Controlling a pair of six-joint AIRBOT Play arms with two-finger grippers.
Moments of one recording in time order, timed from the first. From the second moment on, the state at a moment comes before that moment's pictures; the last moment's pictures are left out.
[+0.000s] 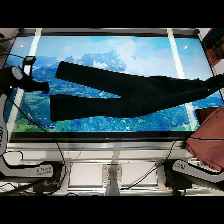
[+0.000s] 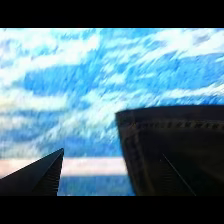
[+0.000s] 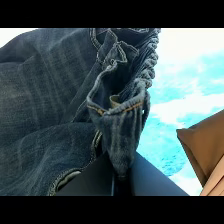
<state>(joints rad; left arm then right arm) 0.25 -1.49 1.29 1.52 -1.05 -1.26 -0.65 -1.30 1.54 -1.29 1.37 1.37</state>
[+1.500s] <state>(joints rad) 0.49 -1.35 1.17 0.88 -1.62 -0.83 -0.65 -1.30 1.54 -1.29 1.37 1.37</state>
